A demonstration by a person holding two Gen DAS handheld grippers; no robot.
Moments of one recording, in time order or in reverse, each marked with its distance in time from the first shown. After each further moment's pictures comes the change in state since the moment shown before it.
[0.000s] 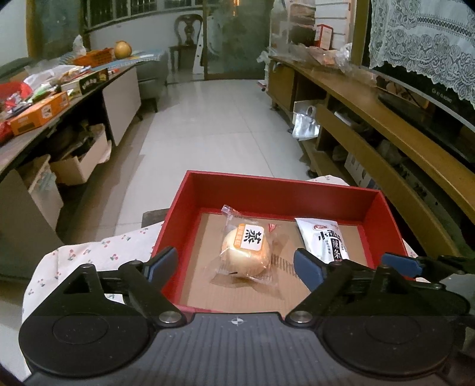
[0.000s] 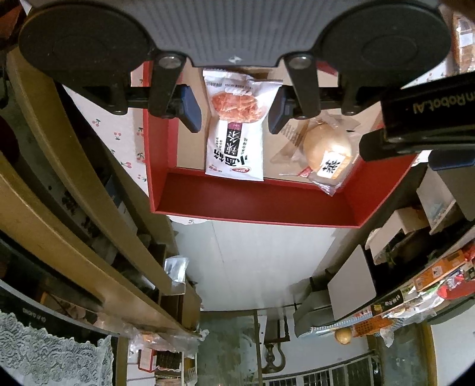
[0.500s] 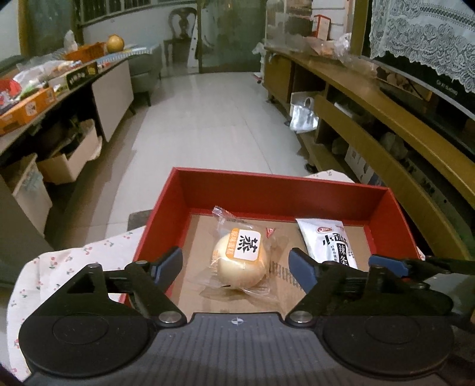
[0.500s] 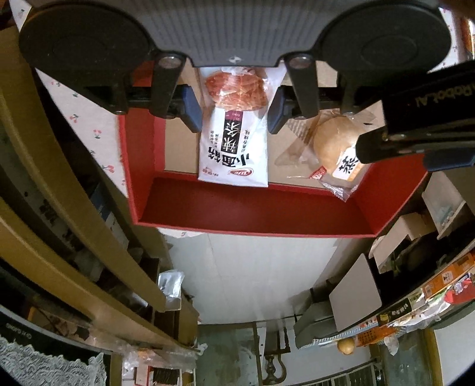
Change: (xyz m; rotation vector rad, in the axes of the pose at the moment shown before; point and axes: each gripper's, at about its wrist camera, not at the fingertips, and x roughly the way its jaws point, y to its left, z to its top) left arm 0.030 -0.004 0.007 0.015 0.023 -0.012; right arm 0.042 -0.005 0.007 0.011 0.050 0.012
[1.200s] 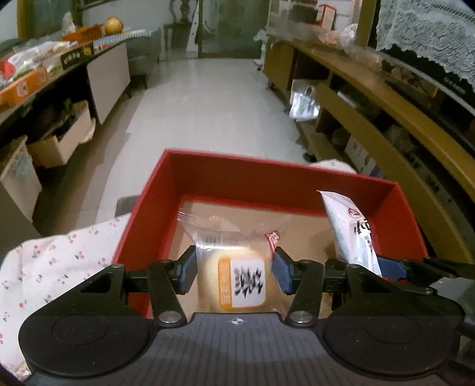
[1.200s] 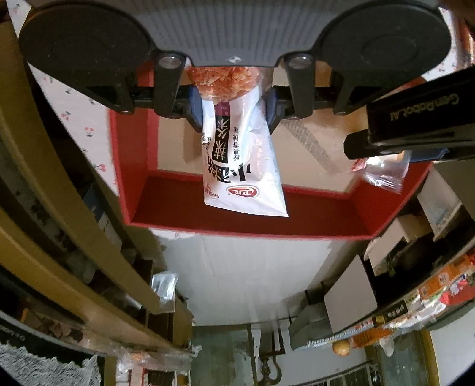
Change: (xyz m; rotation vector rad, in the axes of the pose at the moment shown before) left arm 0.029 0.005 -0.003 -0.035 0.074 -0.031; right arm 0.016 -0.002 0.000 -0.012 0.024 0.033
